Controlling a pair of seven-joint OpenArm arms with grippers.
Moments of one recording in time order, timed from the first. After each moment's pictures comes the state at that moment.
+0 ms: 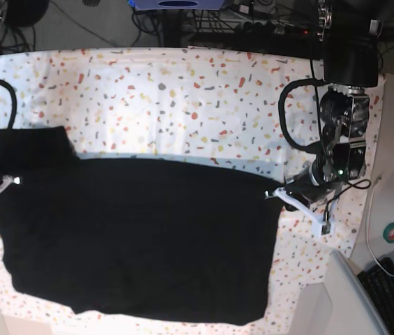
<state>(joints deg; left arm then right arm) -7.5 -15.6 0.1 75.3 -24.8 0.2 38.6 8.9 22.4 13.6 75.6 15.5 9.5 -64.7</state>
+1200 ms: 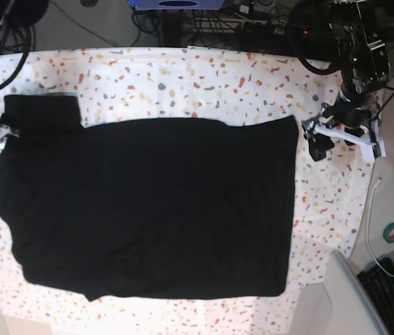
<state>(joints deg) 18.4 -7.0 -24.0 96.6 -25.2 -5.9 34.0 -10.9 14.0 27.5 90.2 15.8 9.6 -54.4</state>
